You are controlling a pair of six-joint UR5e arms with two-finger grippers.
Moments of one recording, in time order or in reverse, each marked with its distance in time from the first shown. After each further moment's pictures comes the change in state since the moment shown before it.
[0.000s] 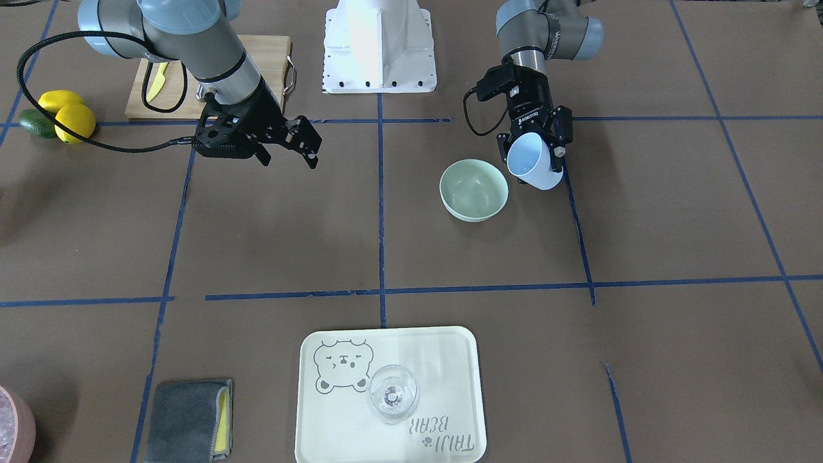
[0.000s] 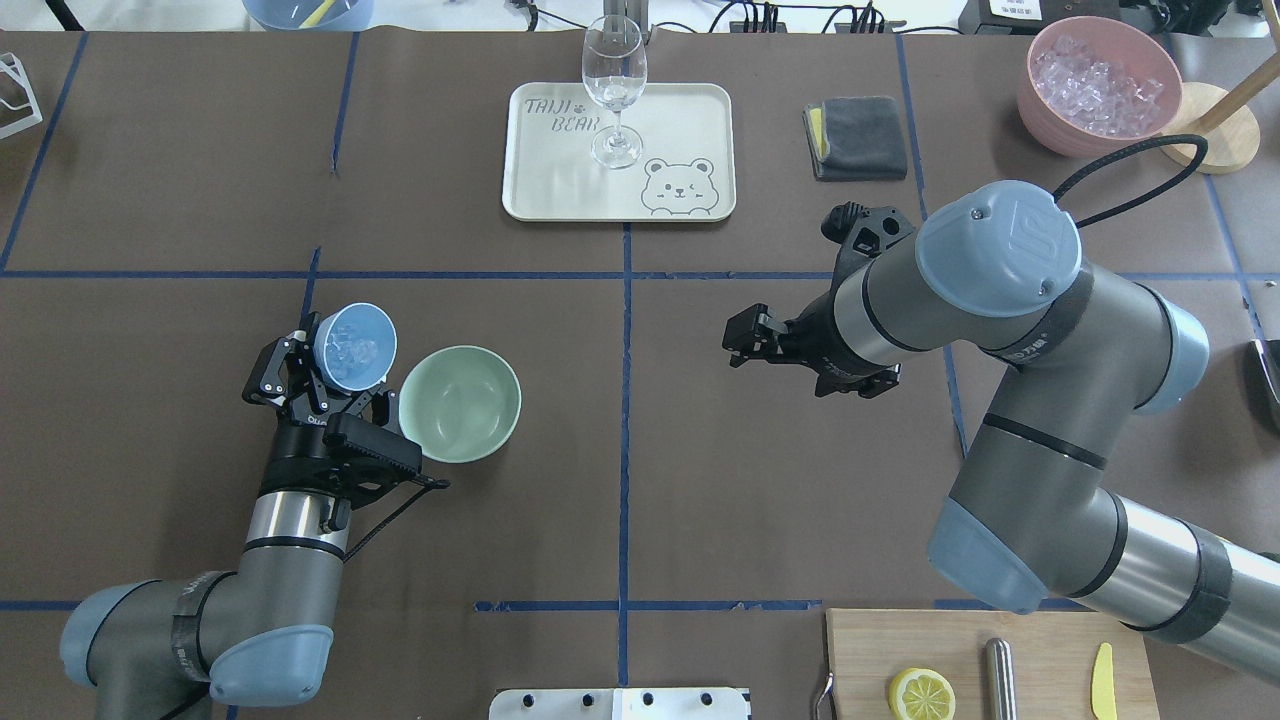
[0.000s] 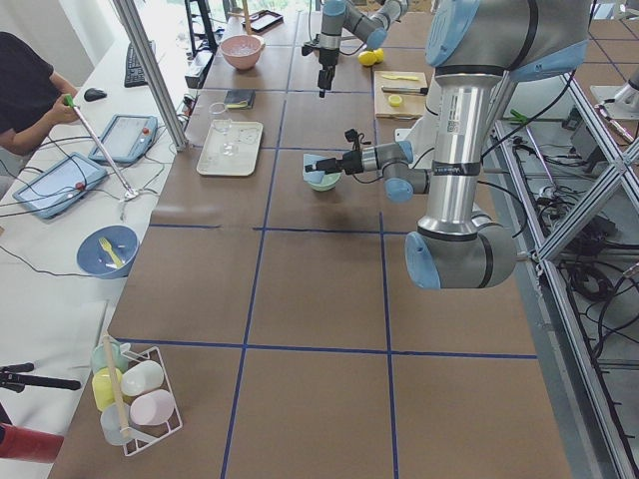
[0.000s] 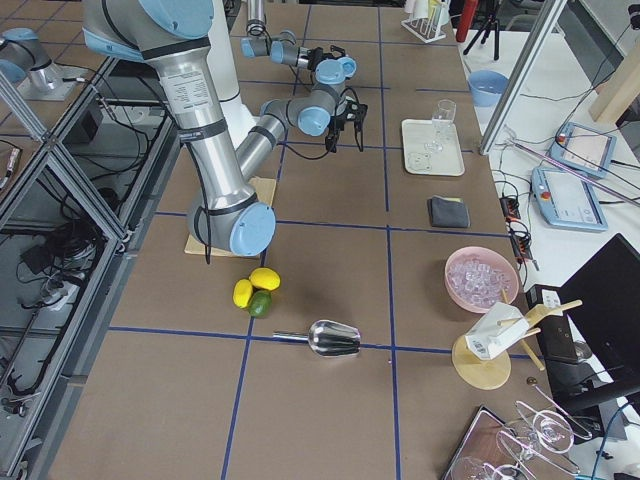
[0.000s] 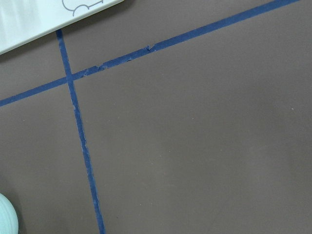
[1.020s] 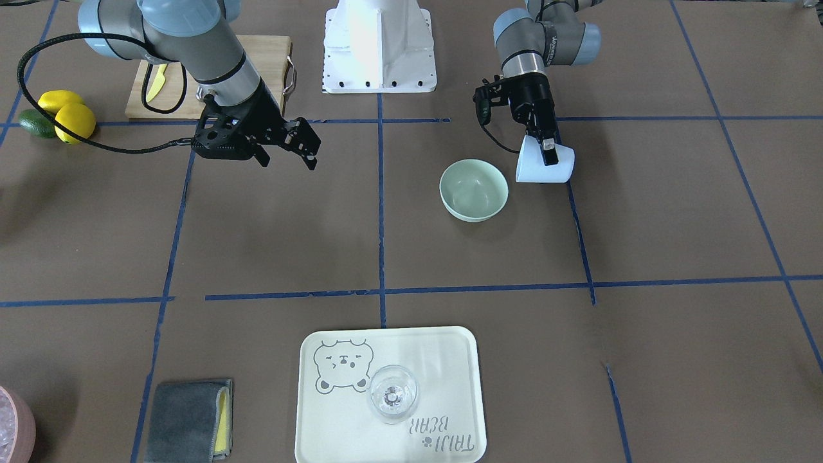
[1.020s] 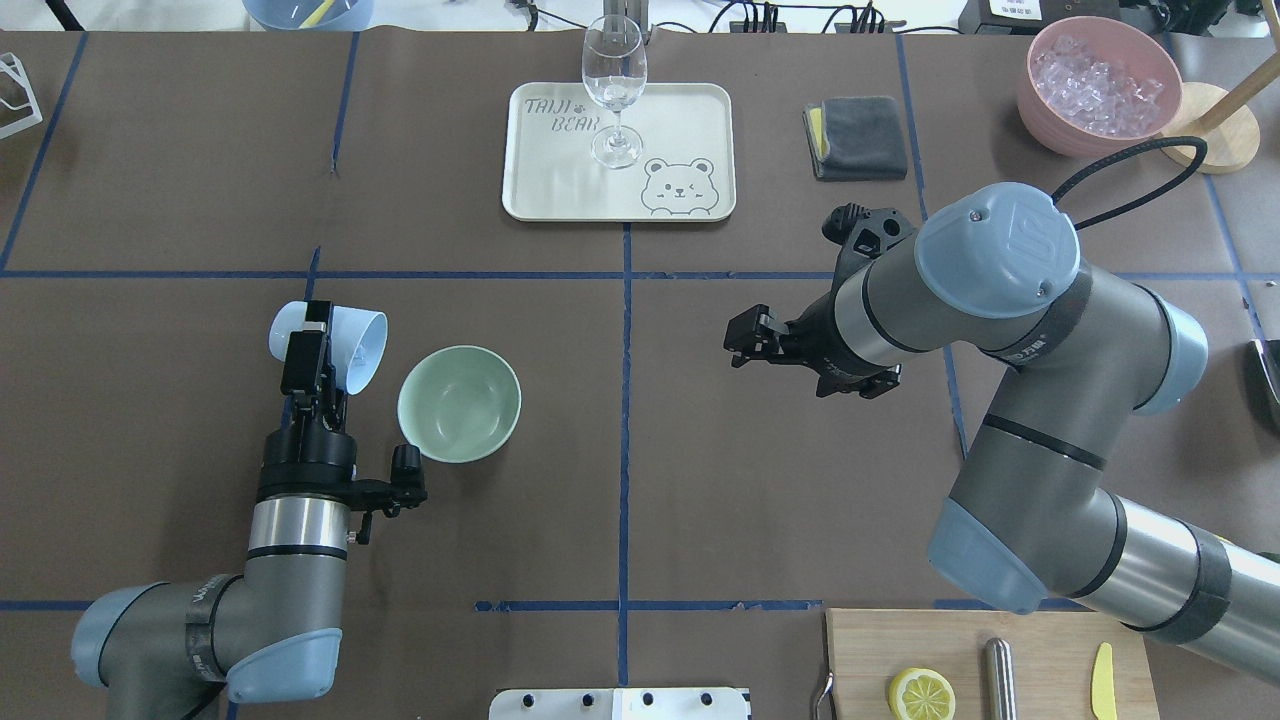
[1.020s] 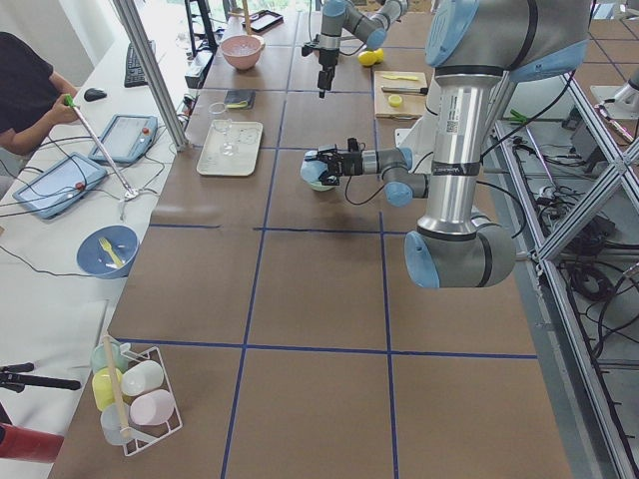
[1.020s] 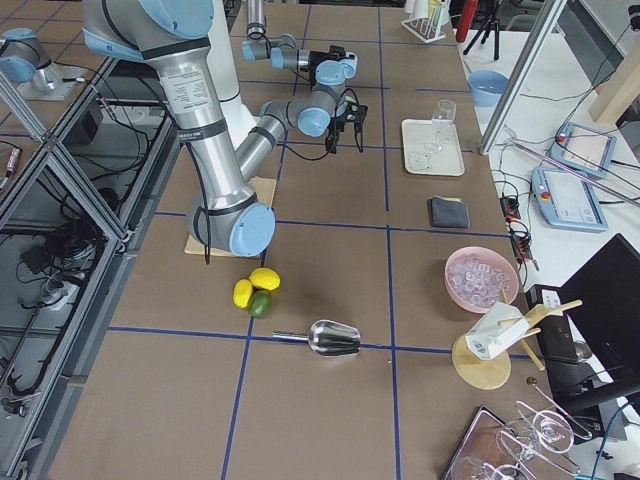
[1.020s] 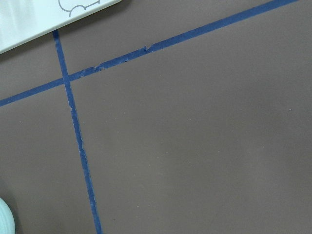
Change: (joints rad) left arm 0.005 -0.006 0.044 0.005 0.129 0.709; right arm -0.001 -0.002 -0.002 0.001 -0.003 0.001
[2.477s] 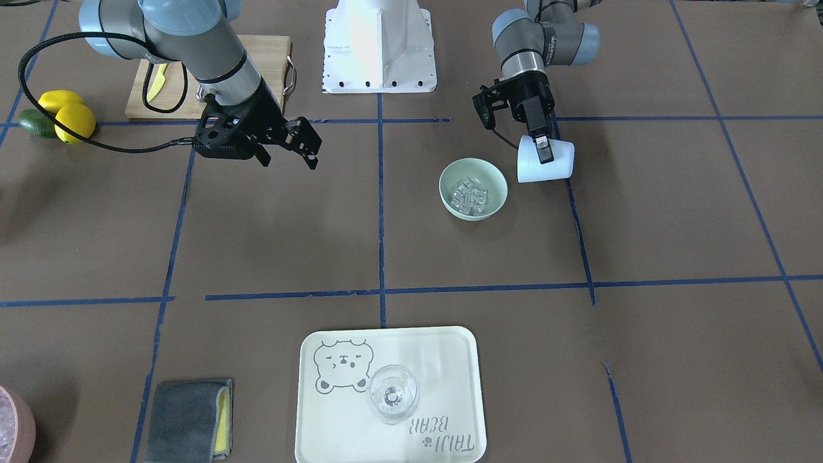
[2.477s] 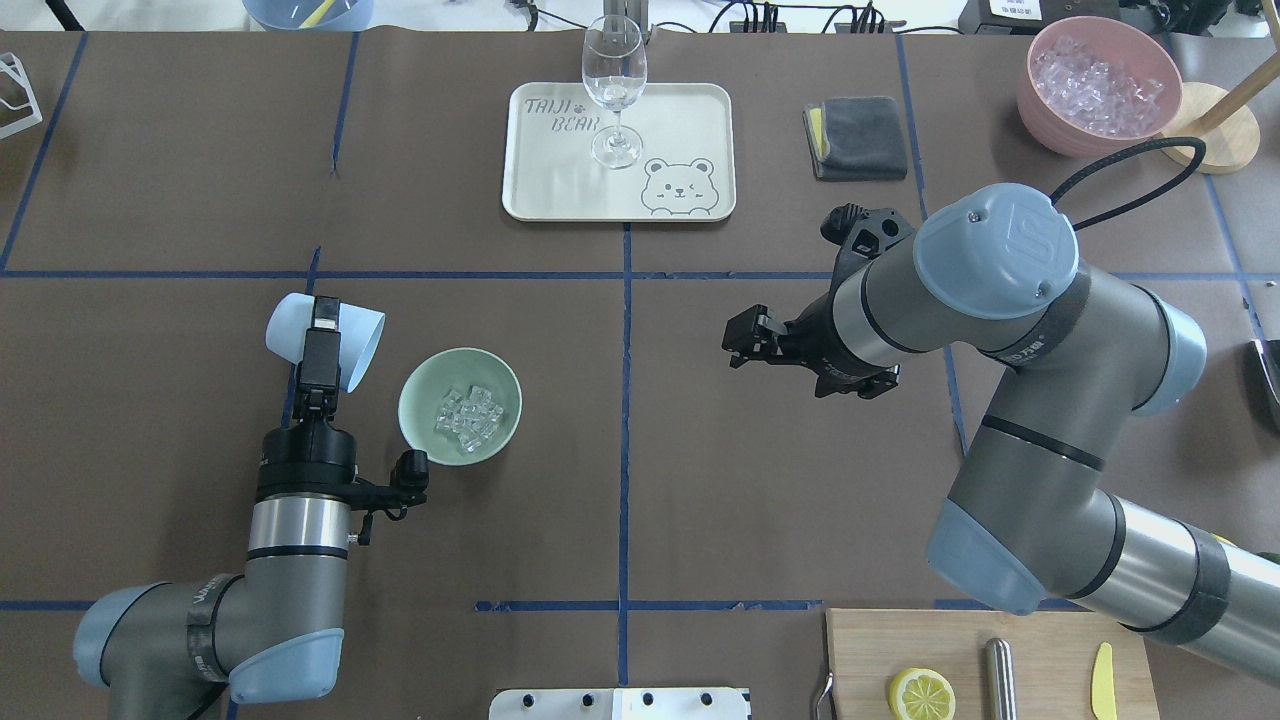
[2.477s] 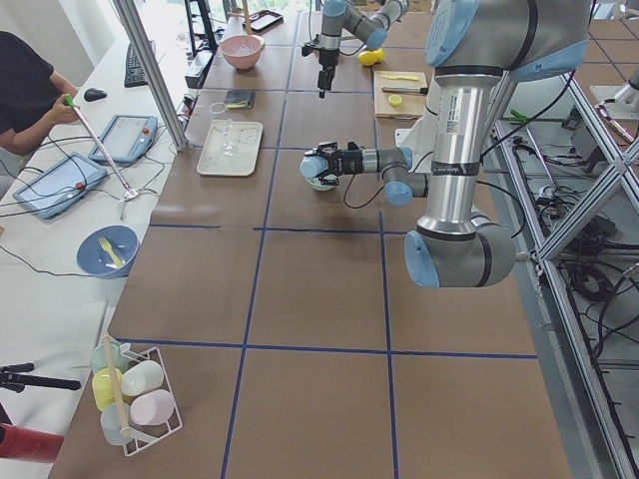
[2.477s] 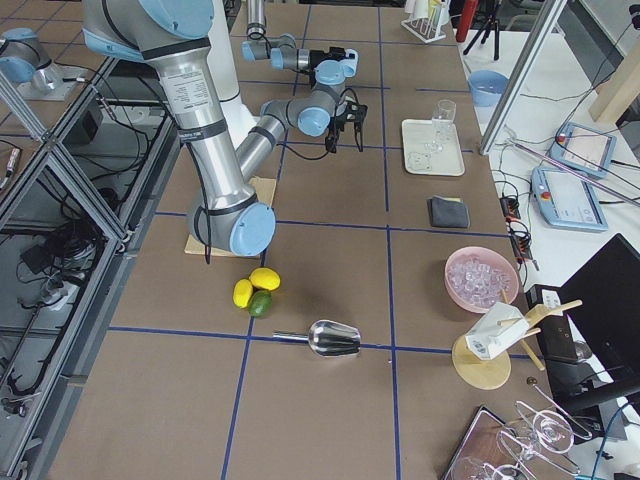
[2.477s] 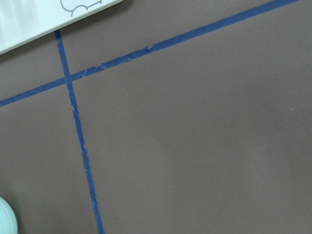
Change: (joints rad) left arm 0.000 -0.003 -0.010 -0.007 0.030 0.208; right arm -0.002 0.002 0.000 0.000 -0.002 0.002
